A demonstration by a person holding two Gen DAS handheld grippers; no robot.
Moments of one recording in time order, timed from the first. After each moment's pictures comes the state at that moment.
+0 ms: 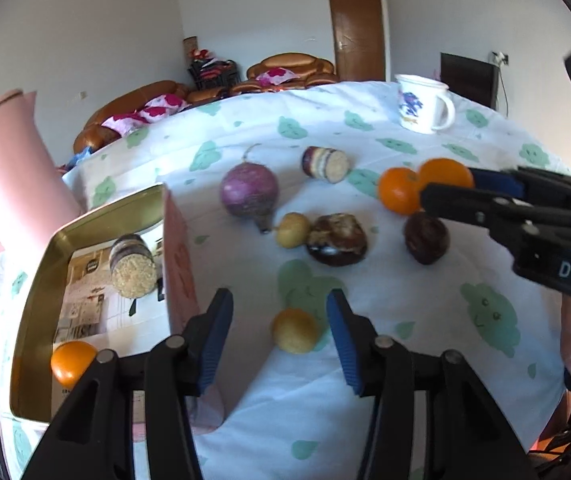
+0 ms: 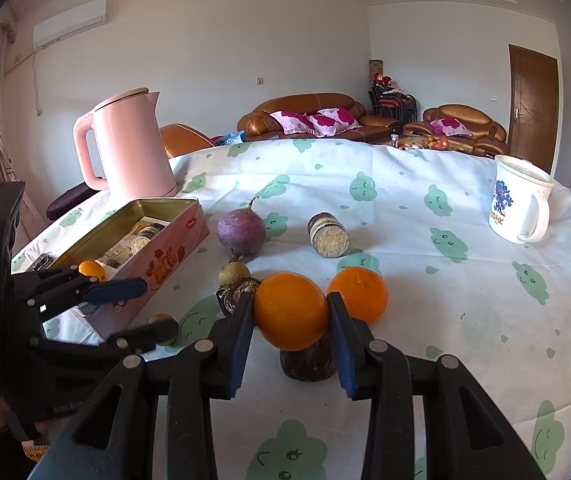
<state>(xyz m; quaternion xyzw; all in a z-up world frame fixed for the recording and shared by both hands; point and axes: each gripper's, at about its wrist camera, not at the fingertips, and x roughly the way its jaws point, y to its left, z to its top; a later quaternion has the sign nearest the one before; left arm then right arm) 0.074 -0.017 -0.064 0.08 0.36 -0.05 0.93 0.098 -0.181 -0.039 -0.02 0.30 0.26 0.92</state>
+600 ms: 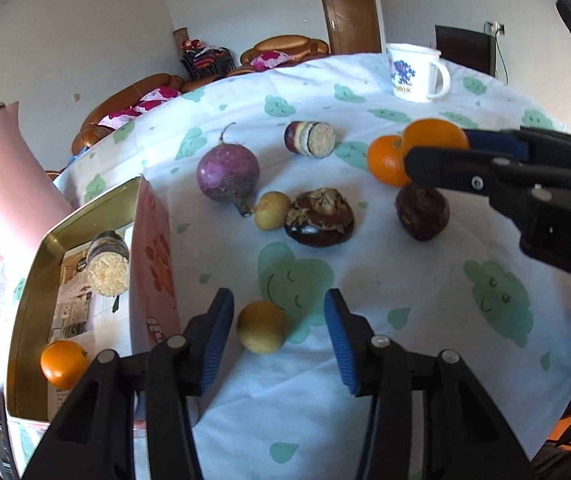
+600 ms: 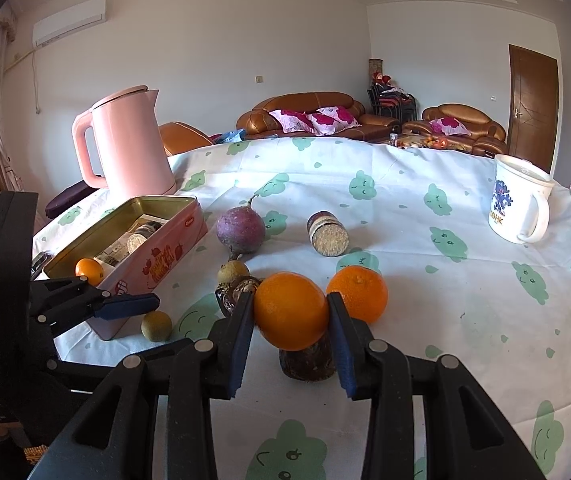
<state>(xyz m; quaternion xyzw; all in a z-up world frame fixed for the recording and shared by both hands) 0.079 -0.042 -0.078 0.13 0.39 -0.05 0.91 0.097 -0.181 -0.039 -0.03 0.30 0.26 0.92</state>
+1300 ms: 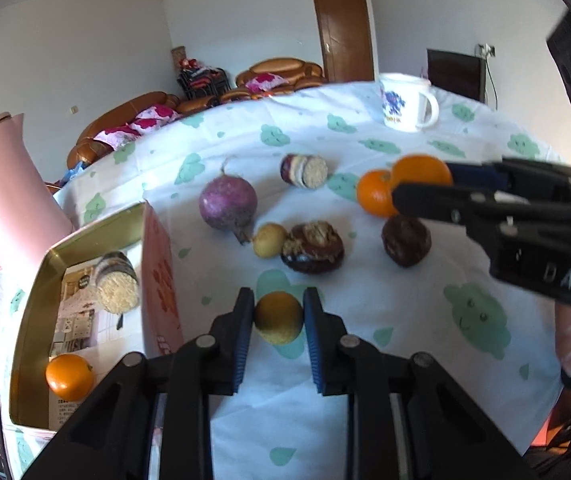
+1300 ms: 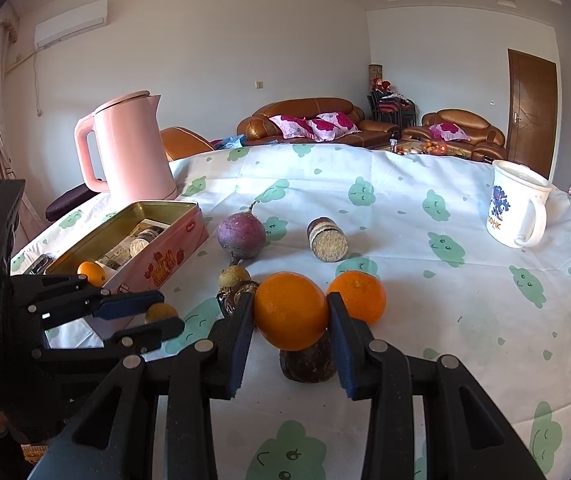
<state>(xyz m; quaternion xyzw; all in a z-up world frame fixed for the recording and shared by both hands) 0.071 -0.034 -0.058 0.10 0.34 -0.07 0.93 0.094 -0.183 -0.038 -0.02 0.29 0.26 0.92</state>
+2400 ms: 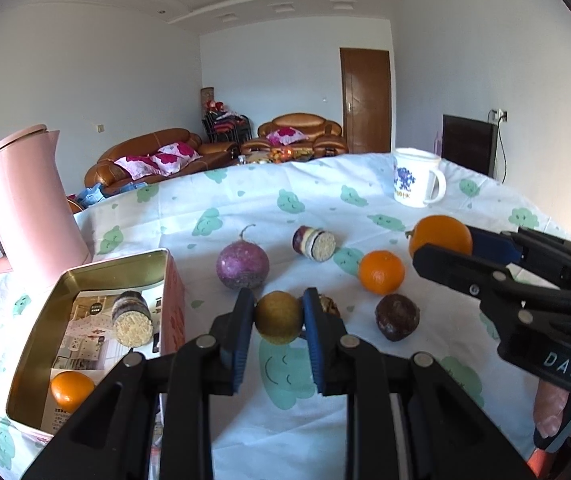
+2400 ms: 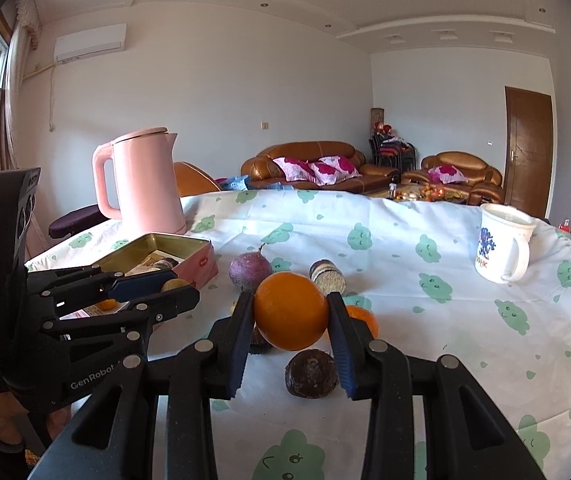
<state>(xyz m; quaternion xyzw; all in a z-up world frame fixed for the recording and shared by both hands) 0.060 -0.030 -0.036 0.03 0.25 -0.05 0.97 0.065 -0.193 -0.023 -0.02 0.20 0.27 0.94</state>
